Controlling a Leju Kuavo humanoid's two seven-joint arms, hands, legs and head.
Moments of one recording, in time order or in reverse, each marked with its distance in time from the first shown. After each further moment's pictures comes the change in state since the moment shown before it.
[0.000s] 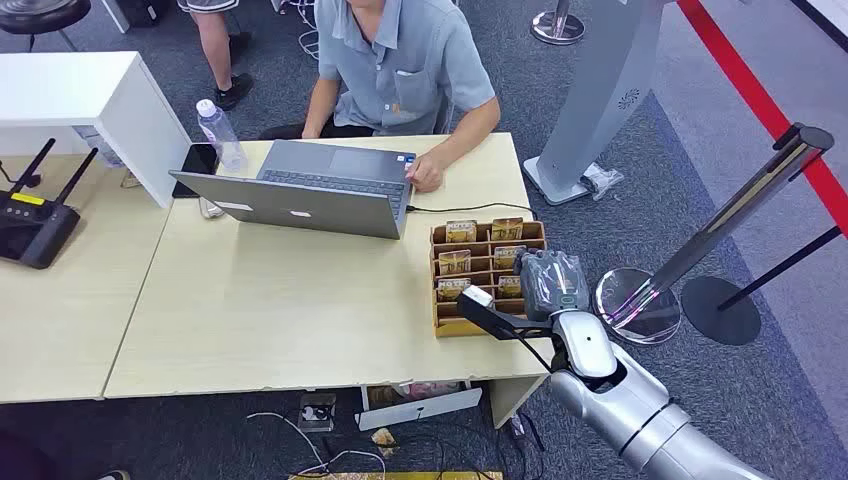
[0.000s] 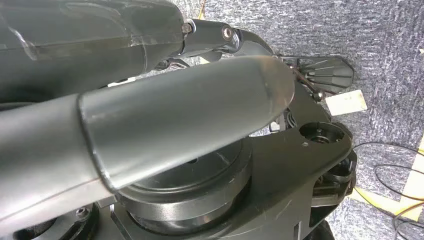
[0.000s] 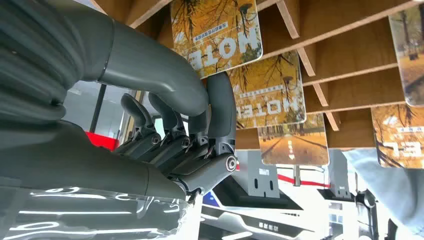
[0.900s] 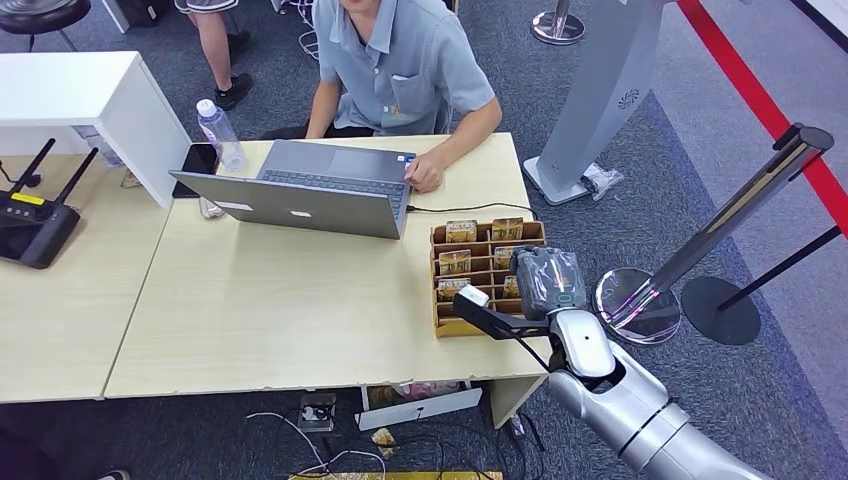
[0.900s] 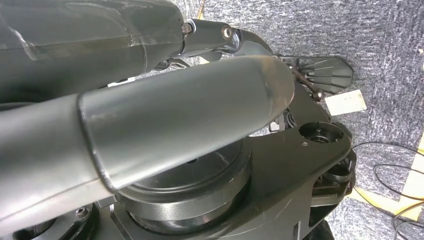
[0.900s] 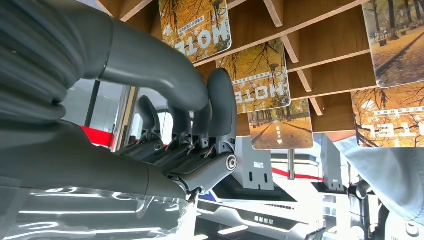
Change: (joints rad) left arm 0.000 0.000 -0.001 0.000 0.000 0.000 0.000; right arm 0.000 0.000 0.000 -0.030 0.016 0.014 0.002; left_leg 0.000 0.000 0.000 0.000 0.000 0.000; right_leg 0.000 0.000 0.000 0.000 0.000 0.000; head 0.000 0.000
